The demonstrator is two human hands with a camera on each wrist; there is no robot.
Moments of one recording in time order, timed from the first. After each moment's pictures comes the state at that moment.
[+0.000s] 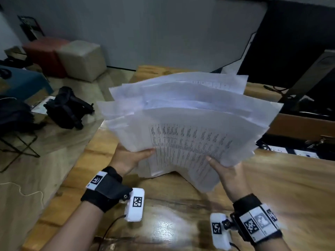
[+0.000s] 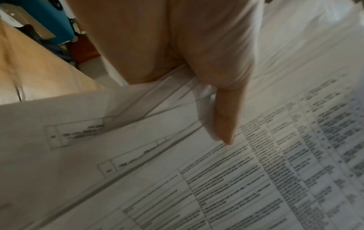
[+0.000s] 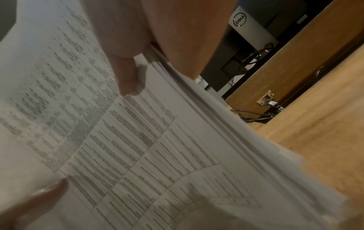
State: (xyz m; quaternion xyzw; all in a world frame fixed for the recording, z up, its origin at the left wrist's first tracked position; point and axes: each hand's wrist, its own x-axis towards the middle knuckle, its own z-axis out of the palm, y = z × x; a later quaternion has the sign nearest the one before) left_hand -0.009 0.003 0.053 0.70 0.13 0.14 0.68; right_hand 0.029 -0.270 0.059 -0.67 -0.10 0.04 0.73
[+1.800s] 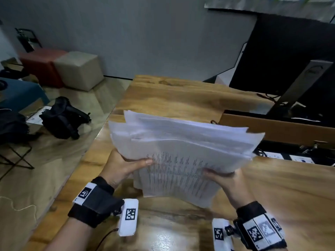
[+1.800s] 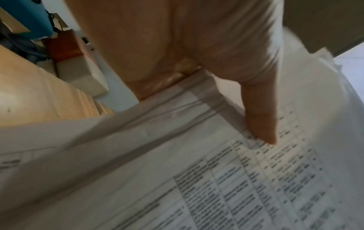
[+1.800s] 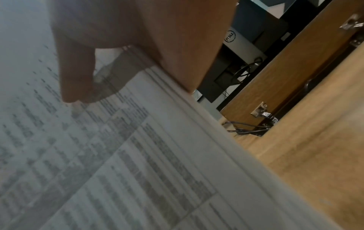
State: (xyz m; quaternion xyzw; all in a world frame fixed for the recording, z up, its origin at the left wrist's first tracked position) left_hand -0.013 0.010 0.075 0.65 0.03 0.12 0.75; right_hand 0.033 -0.281 0.074 -0.68 -0.11 0.08 0.72
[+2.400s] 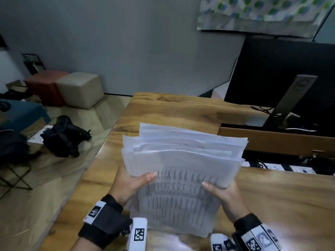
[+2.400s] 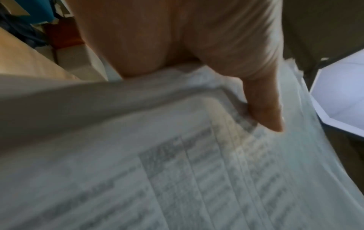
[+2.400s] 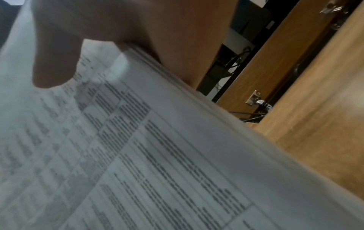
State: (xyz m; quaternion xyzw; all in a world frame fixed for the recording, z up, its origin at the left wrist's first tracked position) left_hand -0.008 -0.005 0.079 0.66 0.02 0.13 0.74; right_hand 0.031 -0.272 0.078 -0.65 -0.09 0.09 0.75
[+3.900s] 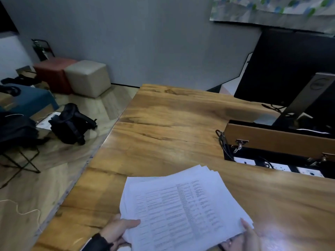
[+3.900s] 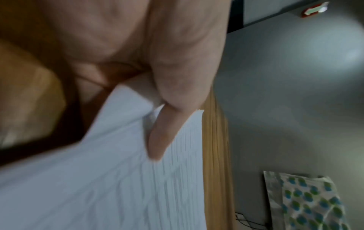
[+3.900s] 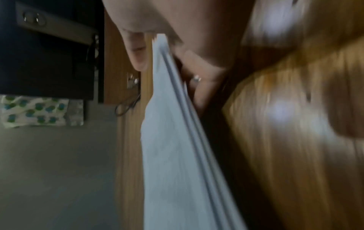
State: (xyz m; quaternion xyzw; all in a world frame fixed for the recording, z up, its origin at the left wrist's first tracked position) left_hand -0.095 0.024 -0.067 0.51 0.34 -0.20 0.77; right_hand -0.011 -0.352 -0.093 -0.44 0.36 0.28 0.77
